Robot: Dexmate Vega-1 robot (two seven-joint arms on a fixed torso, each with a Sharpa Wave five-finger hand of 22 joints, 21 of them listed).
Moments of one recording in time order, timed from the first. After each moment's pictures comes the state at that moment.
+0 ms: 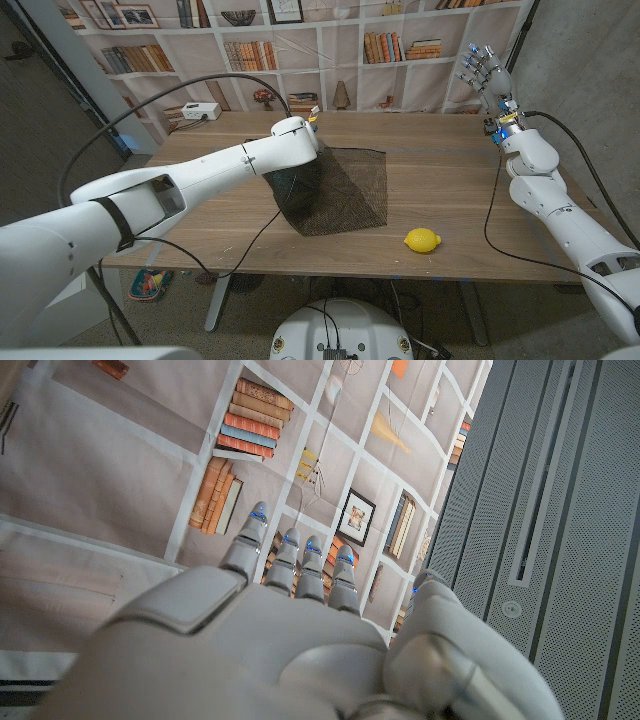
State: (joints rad) left arm 0.12 0.50 1.18 -1.71 -0.01 1.24 0.12; left_hand 0.90 0.03 0.35 -0.09 0.18 0.33 -0.07 0.19 0.23 0.33 -0.03 0.24 0.33 0.29 -0.01 0.20 0.27 0.07 0.11 0.94 0.17; right arm -0.65 -0.60 -0.23 -1.12 0.66 0.65 0.27; right_hand 0.16 0.08 0.20 0.01 0.21 0.20 -0.05 0.19 0.18 0.18 0.08 0.20 0.20 0.16 0.09 0.21 0.20 0.26 0.18 0.20 0.18
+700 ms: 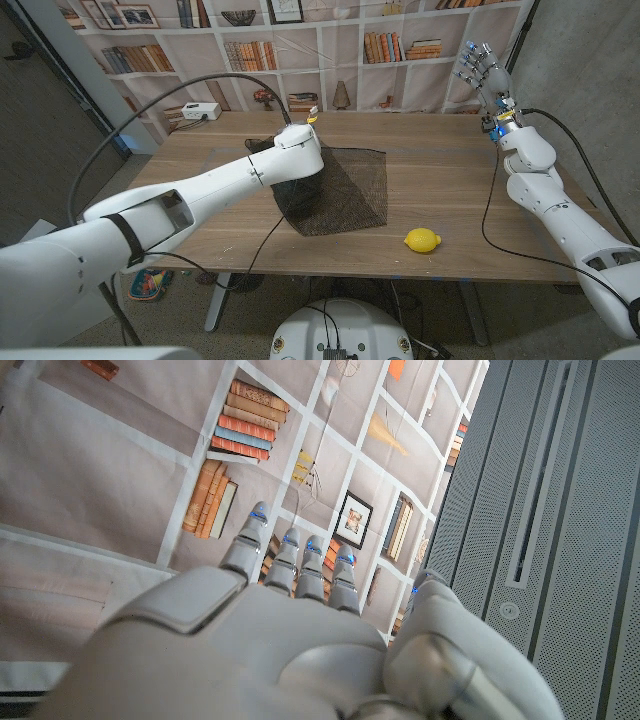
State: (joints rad) left arm 0.26 0.40 1.06 -1.69 0.32 1.37 -0.08; left_hand 0.76 0.04 0.30 -0.03 0.19 0.34 -0.05 0.19 0.20 0.36 0.00 0.24 0.32 0.38 0.01 0.24 0.24 0.15 0.18 0.91 0.17; right arm -0.62 -0.59 -0.24 -1.10 0.65 0.66 0.28; right_hand 0.16 0.08 0.20 0.01 0.21 0.20 -0.05 0.19 0.18 0.18 0.08 0.20 0.20 0.16 0.09 0.21 0.20 0.26 0.18 0.20 0.18
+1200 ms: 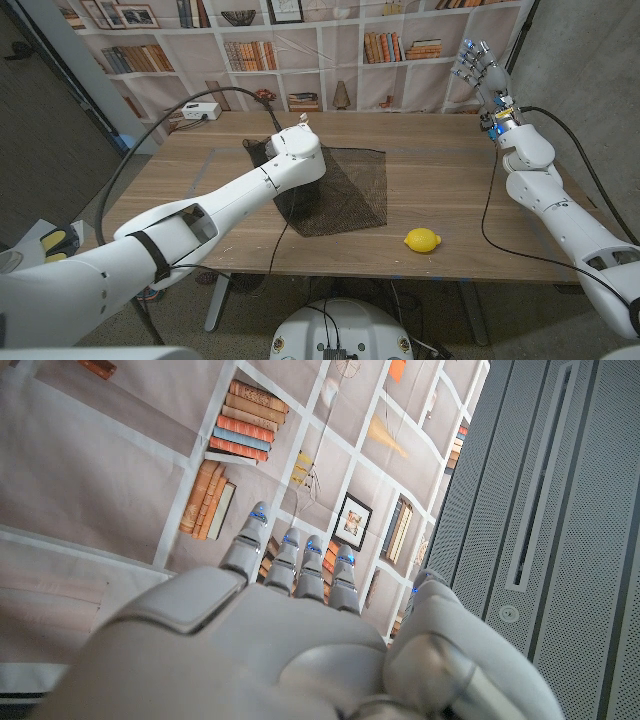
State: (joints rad) left arm 0.32 0.31 0.95 -1.55 0.82 1.39 -0.56; left_hand 0.76 0.05 0.30 -0.04 0.19 0.33 -0.05 0.19 0.20 0.35 0.01 0.24 0.32 0.37 0.02 0.24 0.23 0.15 0.18 0.89 0.17; right arm -0.62 -0.60 -0.25 -1.12 0.64 0.64 0.26; right_hand 0.16 0.08 0.21 0.00 0.21 0.20 -0.05 0.19 0.18 0.18 0.08 0.20 0.20 0.16 0.09 0.21 0.20 0.26 0.18 0.20 0.18
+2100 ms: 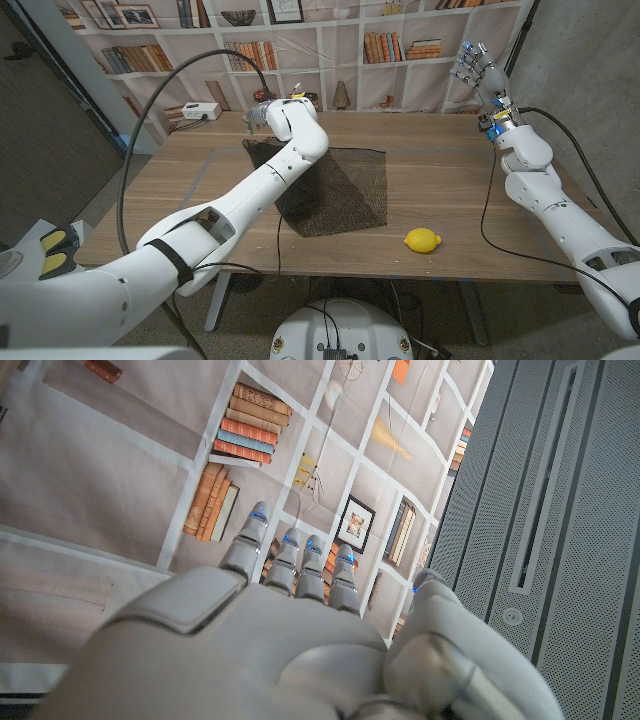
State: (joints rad) left arm 0.39 0.15 0.71 -1.45 1.73 1.22 -1.02; left_hand 0.75 0.06 0.31 -0.04 0.19 0.34 -0.05 0.20 0.20 0.39 0.00 0.25 0.32 0.42 0.00 0.24 0.22 0.19 0.18 0.88 0.17; right arm -0.62 -0.59 -0.25 -1.12 0.63 0.64 0.25; right_hand 0.16 0.08 0.21 0.00 0.21 0.21 -0.05 0.19 0.18 0.18 0.08 0.20 0.20 0.16 0.09 0.21 0.20 0.26 0.18 0.20 0.18
